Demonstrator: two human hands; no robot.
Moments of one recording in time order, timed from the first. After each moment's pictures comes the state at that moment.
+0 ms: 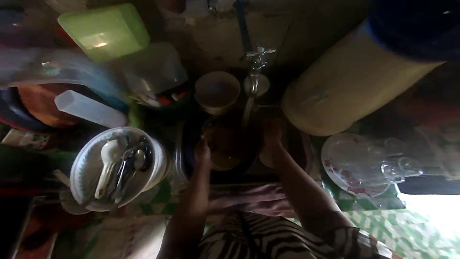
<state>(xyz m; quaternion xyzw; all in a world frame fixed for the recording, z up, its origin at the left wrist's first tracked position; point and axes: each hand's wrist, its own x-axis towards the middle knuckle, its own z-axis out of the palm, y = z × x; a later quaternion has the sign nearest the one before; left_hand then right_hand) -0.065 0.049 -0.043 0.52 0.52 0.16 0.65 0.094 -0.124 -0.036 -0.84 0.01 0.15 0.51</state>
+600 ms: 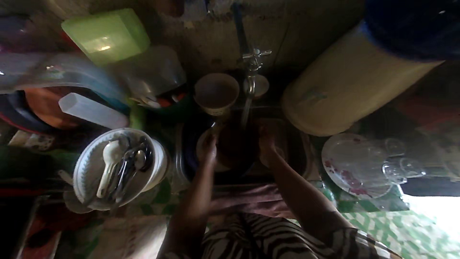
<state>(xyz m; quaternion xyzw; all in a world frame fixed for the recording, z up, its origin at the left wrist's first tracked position) -0.050 0.046 -0.063 0.57 0.46 0.14 0.67 0.079 -0.121 -0.068 -0.80 0.05 0.23 0.55</state>
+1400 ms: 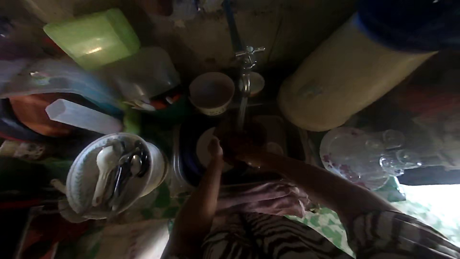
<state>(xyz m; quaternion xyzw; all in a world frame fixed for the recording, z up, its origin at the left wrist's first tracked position) -0.035 0.012 -0.051 0.57 0.49 0.11 0.65 0.057 -0.125 -0.049 -0.78 -0.51 0.32 0.17</state>
